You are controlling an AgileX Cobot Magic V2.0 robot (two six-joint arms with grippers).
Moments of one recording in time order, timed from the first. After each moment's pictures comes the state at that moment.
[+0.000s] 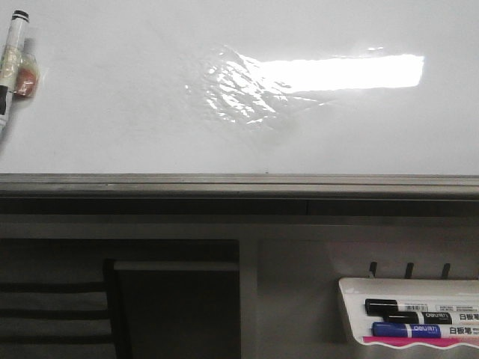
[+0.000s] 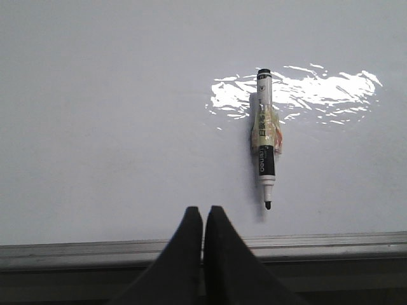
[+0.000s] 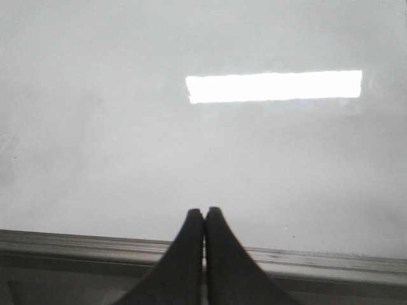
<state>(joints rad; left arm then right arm) -0.08 0.00 0.00 -0.10 0.04 0.08 0.00 -0.01 0.01 0.06 0.03 -0.07</state>
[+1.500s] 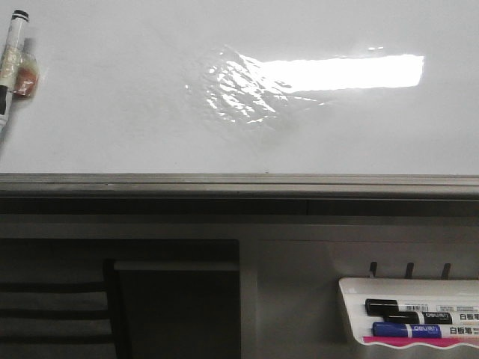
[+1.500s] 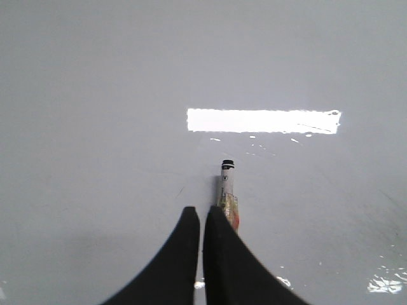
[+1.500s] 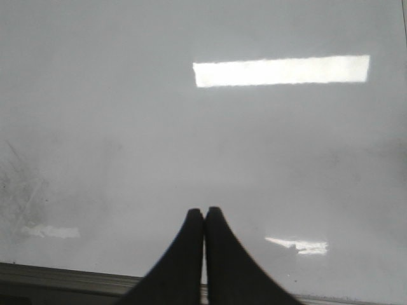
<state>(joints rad) -0.08 0.08 -0.38 -0.20 0.31 0.08 0.00 0.16 -0.37 0.08 0.33 -0.07</state>
